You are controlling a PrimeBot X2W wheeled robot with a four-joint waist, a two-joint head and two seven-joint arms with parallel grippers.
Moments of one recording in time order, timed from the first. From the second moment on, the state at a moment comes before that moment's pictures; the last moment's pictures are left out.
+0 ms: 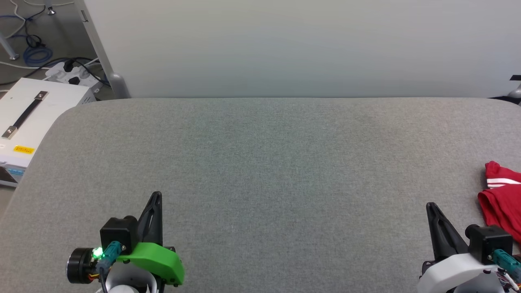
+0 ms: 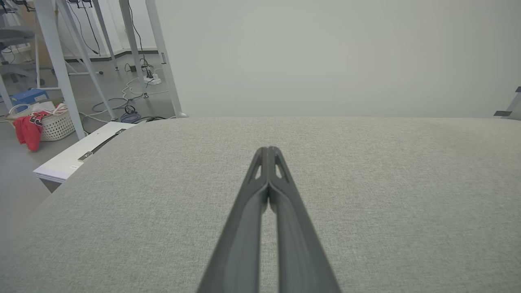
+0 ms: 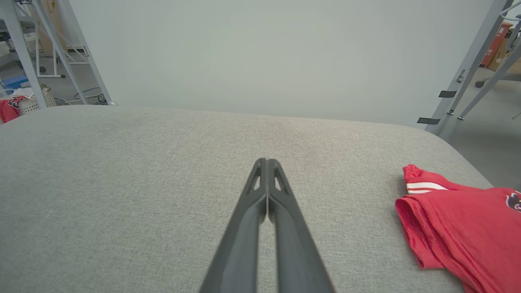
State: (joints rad) left arm -0.01 0.18 -0.12 0.12 -0.21 0.03 -0.14; right arm 0.13 -0.05 -0.05 -0.11 0.06 0.13 0.00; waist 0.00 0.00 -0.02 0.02
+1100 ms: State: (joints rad) left arm -0.01 0.12 -0.06 0.06 -0.11 0.02 -0.07; right arm 0.08 -0.05 -0.03 -0.06 0.03 0.13 0.00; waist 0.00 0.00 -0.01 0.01
